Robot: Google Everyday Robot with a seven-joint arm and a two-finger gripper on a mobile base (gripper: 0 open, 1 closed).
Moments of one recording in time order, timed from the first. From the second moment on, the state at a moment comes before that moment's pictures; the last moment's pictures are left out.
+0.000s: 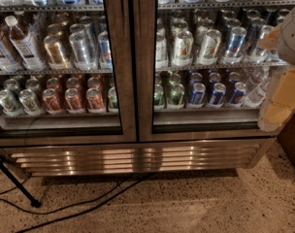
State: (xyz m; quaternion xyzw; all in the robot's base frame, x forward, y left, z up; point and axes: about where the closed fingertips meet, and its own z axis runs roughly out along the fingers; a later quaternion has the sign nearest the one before) arm 0.438 -0.217 0.976 -0.60 0.78 -0.03 0.16
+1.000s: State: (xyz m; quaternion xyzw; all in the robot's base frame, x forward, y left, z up) arm 0.501 -0.143 0.974 -0.63 0.72 0.10 0.28
